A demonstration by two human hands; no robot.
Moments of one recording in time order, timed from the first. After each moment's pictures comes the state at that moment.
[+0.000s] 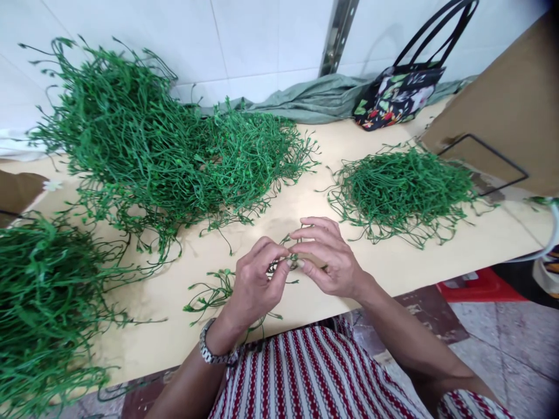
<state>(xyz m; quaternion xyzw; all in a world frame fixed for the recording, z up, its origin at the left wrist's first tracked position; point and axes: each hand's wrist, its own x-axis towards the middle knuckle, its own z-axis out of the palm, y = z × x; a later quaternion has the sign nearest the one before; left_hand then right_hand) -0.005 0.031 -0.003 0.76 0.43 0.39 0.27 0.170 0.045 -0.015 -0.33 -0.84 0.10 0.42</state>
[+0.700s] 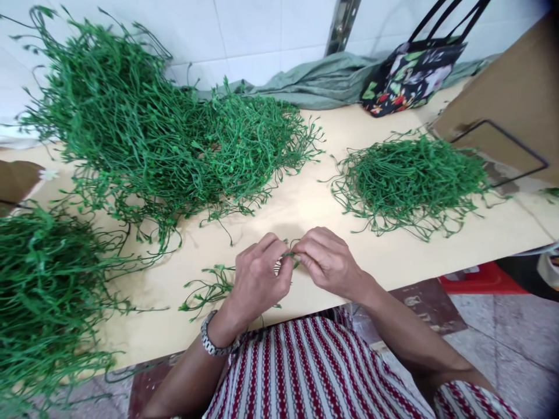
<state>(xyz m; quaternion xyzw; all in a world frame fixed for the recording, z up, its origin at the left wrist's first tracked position) 0.000 0.025 -0.007 0.81 0.49 0.29 0.16 0.162 0.033 -0.022 -0.39 -0.85 0.10 0.34</state>
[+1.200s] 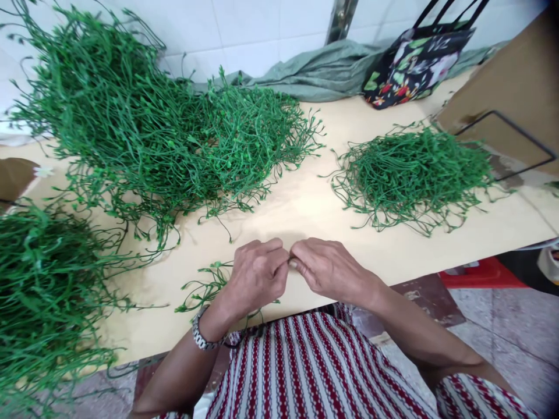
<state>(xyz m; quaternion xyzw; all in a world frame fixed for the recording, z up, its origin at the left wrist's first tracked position) -0.010 0.029 -0.005 0.87 0.42 0.21 0.15 0.160 0.025 -0.010 -0.41 -0.88 0.15 0.19</state>
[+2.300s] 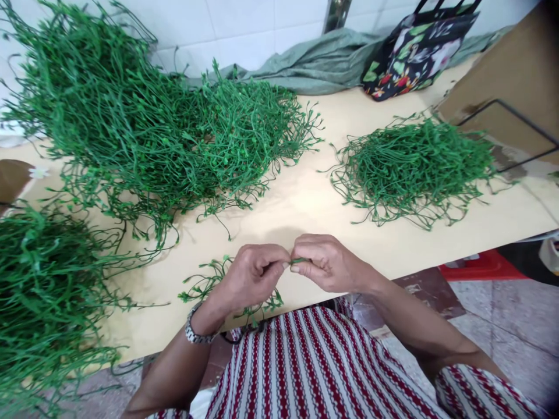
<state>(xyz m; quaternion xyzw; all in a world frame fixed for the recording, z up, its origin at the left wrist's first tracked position) -0.018 0.032 0.002 0.79 0.36 0.25 0.43 0.163 0.033 -0.011 -0.31 -0.85 0.32 0.28</state>
